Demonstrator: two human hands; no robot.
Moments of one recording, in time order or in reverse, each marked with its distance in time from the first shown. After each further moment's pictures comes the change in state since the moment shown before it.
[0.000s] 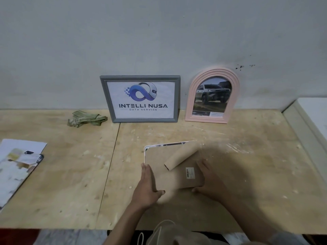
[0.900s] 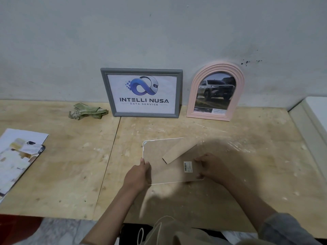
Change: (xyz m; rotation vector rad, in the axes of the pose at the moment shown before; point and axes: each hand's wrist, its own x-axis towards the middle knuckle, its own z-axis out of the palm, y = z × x) left_hand 0.018 0.008 -0.027 0.528 -0.063 -0.027; right_hand 0.037 0.016 -0.032 -0.112 -0.022 -0.047
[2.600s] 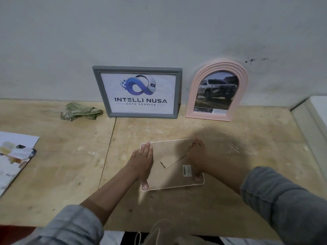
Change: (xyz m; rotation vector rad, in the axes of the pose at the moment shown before) left_hand 0.064 0.007 -0.023 0.485 -0.244 0.195; right_hand 0.068 -0.046 -0.008 -0.816 -0.361 -0.054
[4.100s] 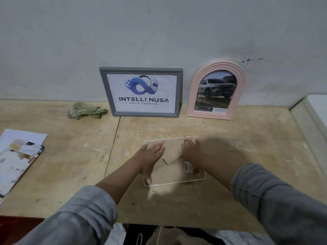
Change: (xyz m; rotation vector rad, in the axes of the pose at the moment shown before) left_hand 0.009 -0.003 0.001 0.051 0.124 0.186; right_hand -0.012 -0.025 -0.005 0.055 0.255 0.054
